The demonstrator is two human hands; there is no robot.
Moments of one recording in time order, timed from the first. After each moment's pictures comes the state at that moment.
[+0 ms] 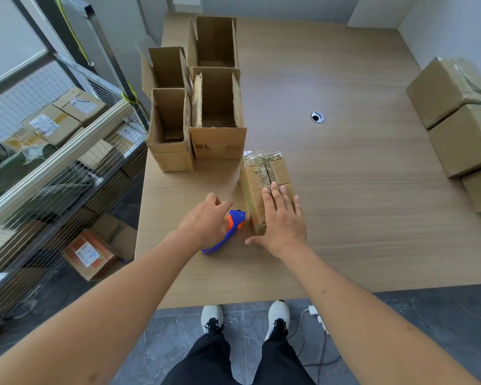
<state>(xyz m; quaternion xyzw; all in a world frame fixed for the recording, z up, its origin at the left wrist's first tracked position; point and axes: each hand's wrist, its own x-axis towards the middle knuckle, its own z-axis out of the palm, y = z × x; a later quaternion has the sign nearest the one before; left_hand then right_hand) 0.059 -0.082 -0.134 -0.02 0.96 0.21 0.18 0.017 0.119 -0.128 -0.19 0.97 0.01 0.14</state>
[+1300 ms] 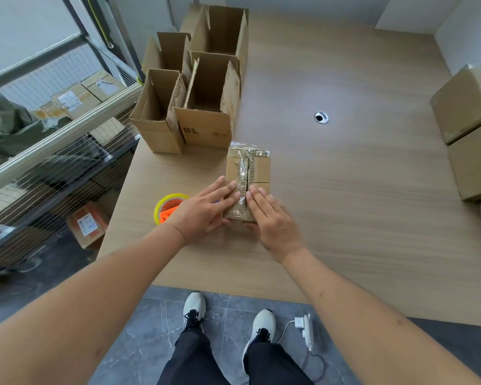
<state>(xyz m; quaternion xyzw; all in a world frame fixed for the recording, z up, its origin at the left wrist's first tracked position) 0.063 -0.018 -0.163 0.16 0.97 0.17 -0.04 -0.016 0.219 -0.192 -0.45 0.87 -0.14 -0.12</state>
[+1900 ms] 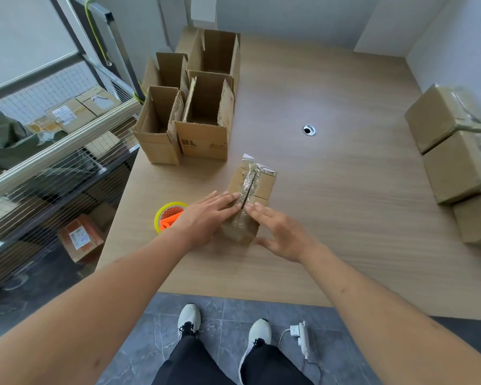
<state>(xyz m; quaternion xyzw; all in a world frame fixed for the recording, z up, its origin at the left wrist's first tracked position) 0.066 -0.005 -0.136 0.15 0.98 0.13 -0.02 -0.026 0.244 -0.145 -0.49 0.83 -0.24 0.13</state>
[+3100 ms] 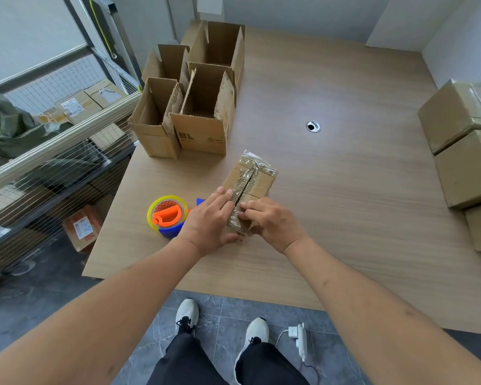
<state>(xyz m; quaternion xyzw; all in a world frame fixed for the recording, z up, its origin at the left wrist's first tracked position) 0.069 0.049 -0.143 0.03 0.99 0.14 -0.06 -0.043 0.235 -0.152 -0.56 0.80 -0.23 -0.05</state>
